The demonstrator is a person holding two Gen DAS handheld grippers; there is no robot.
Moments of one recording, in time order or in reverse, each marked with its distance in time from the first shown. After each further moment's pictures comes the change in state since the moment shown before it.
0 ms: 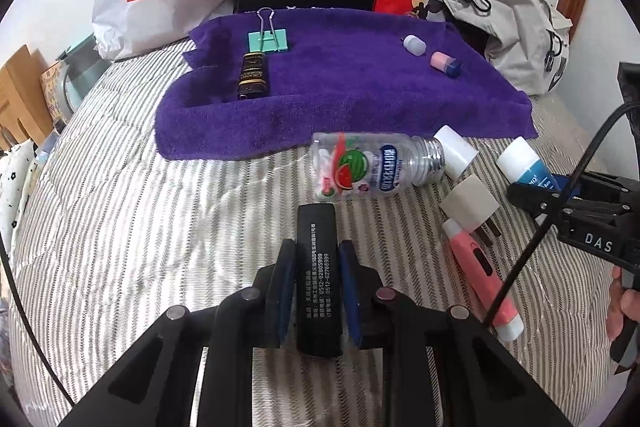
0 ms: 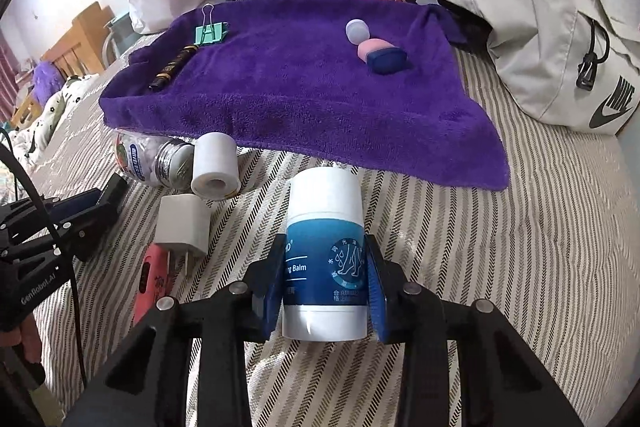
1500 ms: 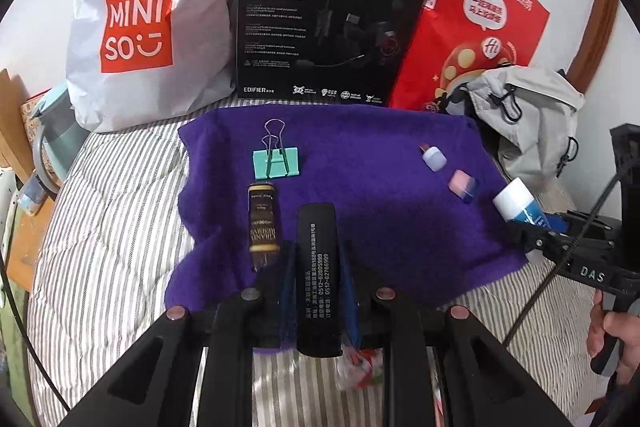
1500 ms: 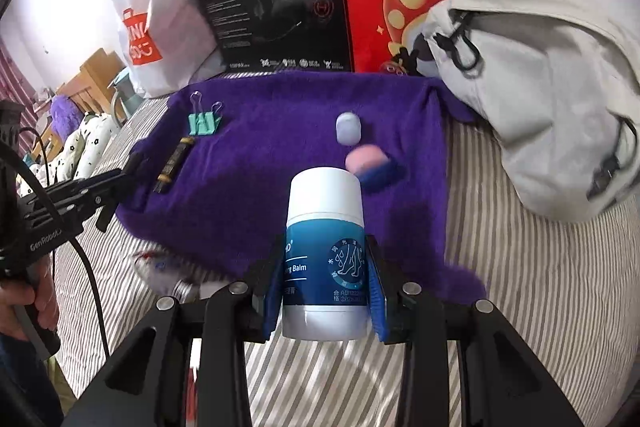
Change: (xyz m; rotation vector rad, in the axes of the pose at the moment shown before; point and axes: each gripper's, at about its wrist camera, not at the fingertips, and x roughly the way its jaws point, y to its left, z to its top) left arm 0.014 0.028 0.124 -0.046 -0.065 -0.080; right arm -0.004 -0.032 0.105 0.036 -0.043 0.109
